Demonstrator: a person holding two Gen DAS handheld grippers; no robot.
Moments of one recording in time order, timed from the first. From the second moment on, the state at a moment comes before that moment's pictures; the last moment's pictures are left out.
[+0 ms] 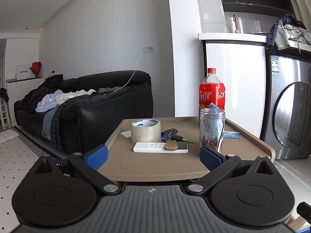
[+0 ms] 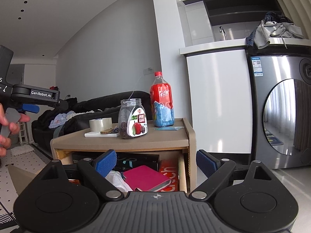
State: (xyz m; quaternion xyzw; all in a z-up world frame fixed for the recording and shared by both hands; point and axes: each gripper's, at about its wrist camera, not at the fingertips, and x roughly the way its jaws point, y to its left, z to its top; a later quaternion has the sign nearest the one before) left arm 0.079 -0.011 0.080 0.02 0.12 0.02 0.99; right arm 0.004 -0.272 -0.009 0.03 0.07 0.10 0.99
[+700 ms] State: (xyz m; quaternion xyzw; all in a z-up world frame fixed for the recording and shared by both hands) left arm 0.122 -0.010 0.084 0.04 0.12 0.04 0.99; right arm 0.049 -0.237 0.002 0.03 0.10 0.15 0.98
